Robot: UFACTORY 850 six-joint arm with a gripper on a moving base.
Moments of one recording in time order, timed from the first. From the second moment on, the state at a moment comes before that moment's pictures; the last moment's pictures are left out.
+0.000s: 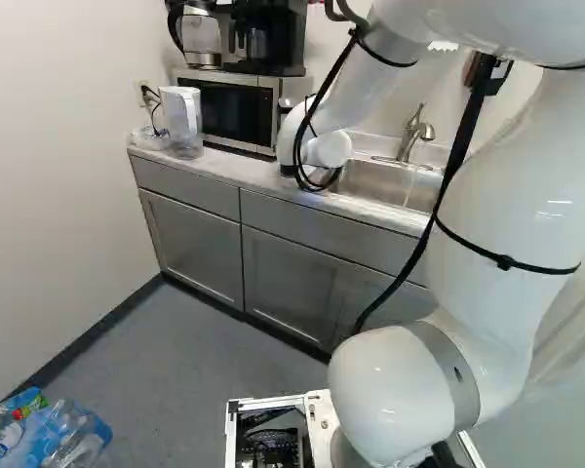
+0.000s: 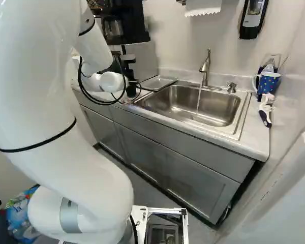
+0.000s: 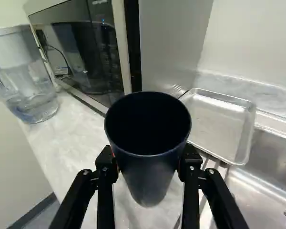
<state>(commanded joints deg) 6.0 -3.9 -44.5 0.0 32.9 0.0</state>
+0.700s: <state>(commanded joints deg) 0.0 -4.1 -49.1 0.0 32.9 0.0</state>
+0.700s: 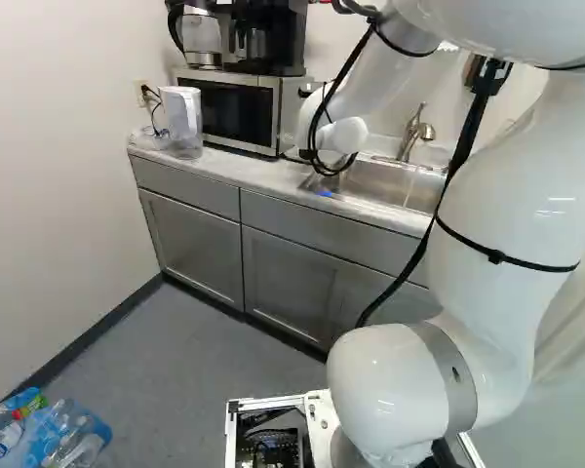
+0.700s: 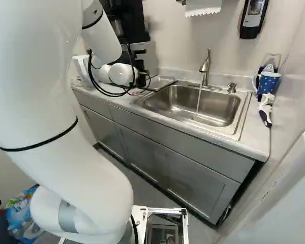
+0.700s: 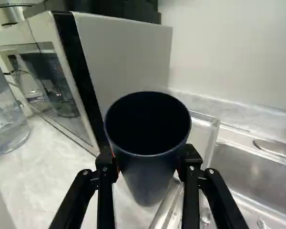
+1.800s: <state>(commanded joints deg) -9.1 -1.1 -49.8 0.0 32.9 0.0</state>
